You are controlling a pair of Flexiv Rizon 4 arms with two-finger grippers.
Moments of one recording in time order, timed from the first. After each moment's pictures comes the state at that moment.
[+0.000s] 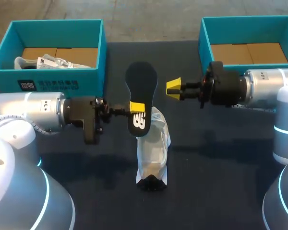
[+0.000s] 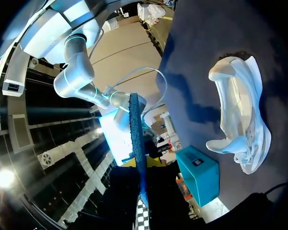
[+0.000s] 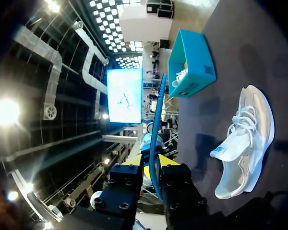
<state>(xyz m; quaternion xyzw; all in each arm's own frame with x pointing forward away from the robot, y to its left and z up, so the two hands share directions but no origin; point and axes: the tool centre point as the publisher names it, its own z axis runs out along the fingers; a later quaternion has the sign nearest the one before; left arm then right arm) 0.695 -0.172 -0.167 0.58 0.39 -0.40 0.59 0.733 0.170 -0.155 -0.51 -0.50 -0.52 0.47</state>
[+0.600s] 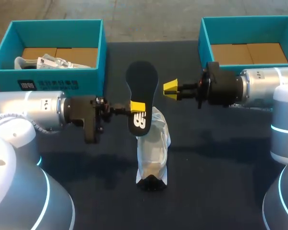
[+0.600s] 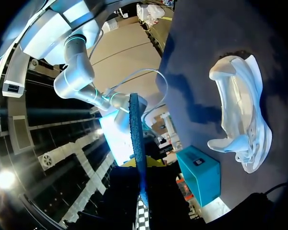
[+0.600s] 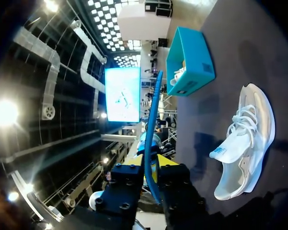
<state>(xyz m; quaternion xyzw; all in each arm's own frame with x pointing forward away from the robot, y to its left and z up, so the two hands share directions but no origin) 0.695 -0.174 -0.164 0.58 0.39 -0.40 0.59 0.734 0.177 -0.159 -0.52 -0.50 -0.51 0.47</state>
